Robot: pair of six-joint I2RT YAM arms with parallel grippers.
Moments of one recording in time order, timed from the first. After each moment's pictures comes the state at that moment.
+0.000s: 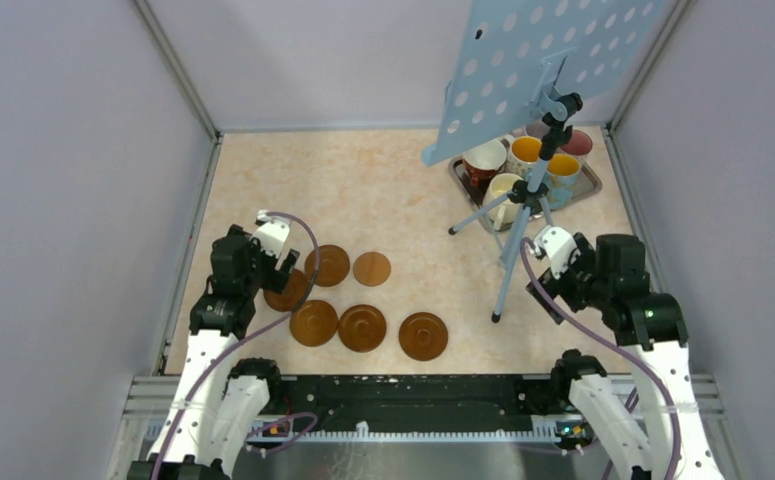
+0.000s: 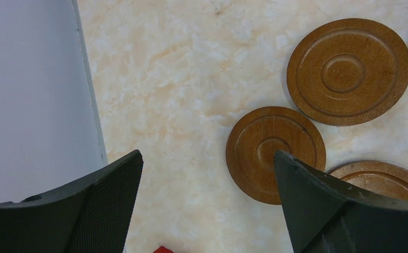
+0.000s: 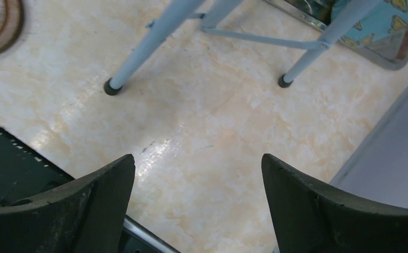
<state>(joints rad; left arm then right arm) -0.03 0.68 0.59 -0.45 -0.03 0.46 0.09 0.63 0.87 -1.06 -0.24 -0.67</state>
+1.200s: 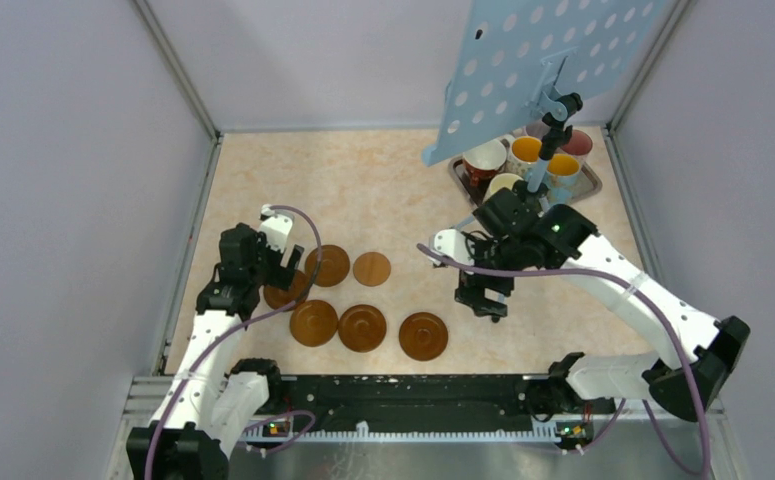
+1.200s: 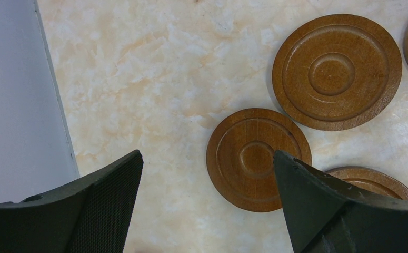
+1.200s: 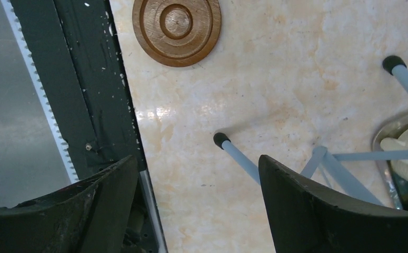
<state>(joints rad) -0.03 0.82 0.59 -0.40 0.00 0.39 0.80 1.25 1.32 -1.24 -0.28 -0.63</state>
